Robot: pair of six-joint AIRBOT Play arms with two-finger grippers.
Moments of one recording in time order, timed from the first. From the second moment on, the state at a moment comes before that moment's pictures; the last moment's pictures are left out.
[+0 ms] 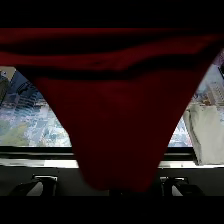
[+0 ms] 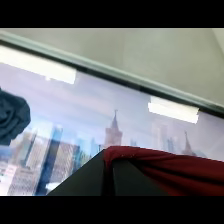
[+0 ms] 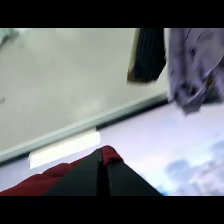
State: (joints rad) left arm 0.19 -0.95 1.89 1.36 -1.34 -1.82; right arm -0.04 -0.96 1.80 1.50 -0.99 -1.13
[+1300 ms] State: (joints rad) left arm 0.07 -1.67 1.64 1.35 -1.18 -1.83; right arm -0.28 -1.61 1.67 2.13 -1.38 -1.62
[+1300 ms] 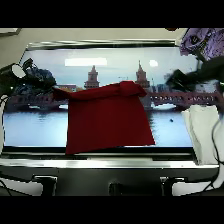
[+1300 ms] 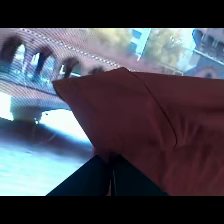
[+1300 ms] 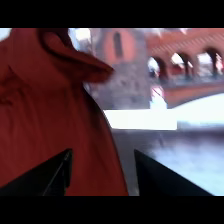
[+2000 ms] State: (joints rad) left arm 0.07 -1.65 1.64 1.35 -1.24 -1.83; right arm -0.22 -1.43 0.83 2.15 -1.29 -1.79
